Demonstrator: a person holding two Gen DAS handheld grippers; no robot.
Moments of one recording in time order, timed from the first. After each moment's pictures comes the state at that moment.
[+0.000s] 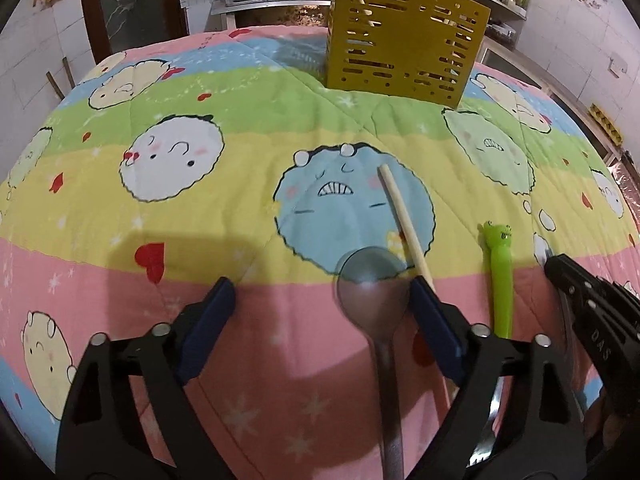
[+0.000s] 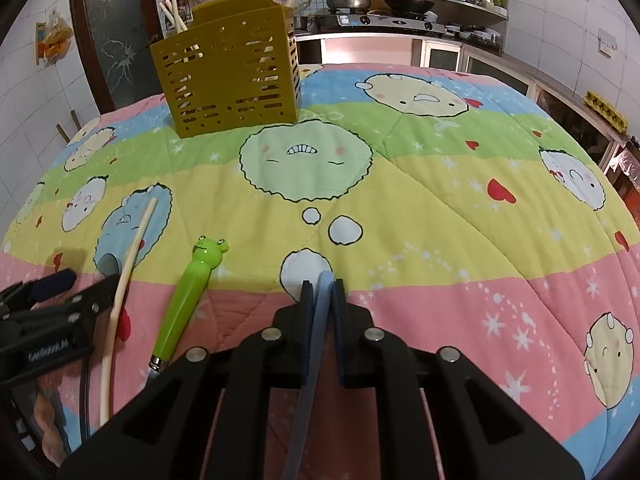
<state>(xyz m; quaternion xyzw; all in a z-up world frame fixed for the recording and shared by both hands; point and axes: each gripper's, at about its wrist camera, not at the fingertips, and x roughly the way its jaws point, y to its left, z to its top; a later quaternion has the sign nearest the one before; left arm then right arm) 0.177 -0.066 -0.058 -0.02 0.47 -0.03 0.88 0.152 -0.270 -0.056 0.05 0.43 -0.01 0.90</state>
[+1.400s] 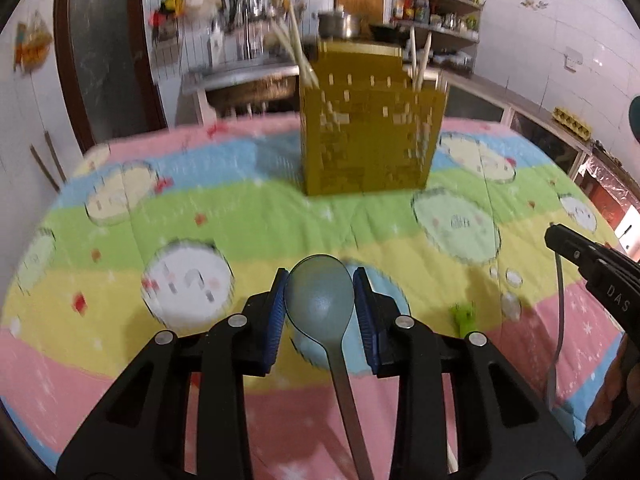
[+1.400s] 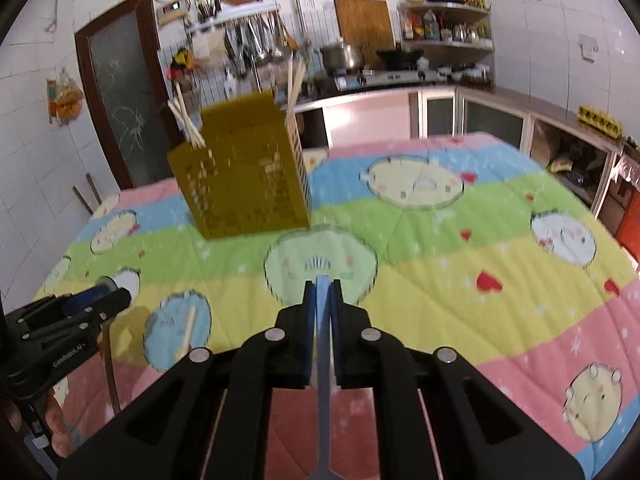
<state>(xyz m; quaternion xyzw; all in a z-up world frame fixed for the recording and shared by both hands) 0.190 -0.058 0.012 0.03 0.36 -0.09 0.93 0.160 -0.282 0.010 0.10 0.31 -0.01 0.95</state>
